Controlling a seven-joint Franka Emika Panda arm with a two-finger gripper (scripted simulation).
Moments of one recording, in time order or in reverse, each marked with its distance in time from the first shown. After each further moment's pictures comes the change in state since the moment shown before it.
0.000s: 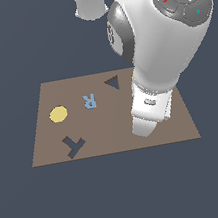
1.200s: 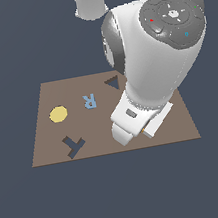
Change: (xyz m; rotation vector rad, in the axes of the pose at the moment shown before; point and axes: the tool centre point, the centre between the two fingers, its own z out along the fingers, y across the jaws) arm -0.009 0.036 0.001 0.000 0.000 0.398
